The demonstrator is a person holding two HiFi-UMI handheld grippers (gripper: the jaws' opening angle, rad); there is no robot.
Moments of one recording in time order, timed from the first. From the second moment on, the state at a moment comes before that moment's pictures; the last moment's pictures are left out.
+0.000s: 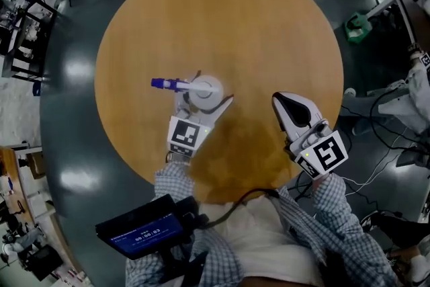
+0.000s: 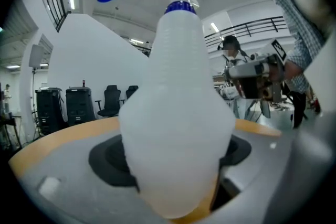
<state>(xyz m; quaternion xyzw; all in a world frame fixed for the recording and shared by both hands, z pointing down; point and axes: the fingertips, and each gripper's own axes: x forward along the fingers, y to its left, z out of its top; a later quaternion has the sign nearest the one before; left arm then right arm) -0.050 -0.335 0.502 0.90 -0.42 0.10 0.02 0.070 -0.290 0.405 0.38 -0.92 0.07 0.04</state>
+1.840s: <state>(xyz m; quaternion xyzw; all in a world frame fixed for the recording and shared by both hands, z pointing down) -0.116 -0.240 0.412 0.87 -0.48 0.05 0.01 0.008 -0.235 0.384 0.36 -0.93 0.08 0.03</state>
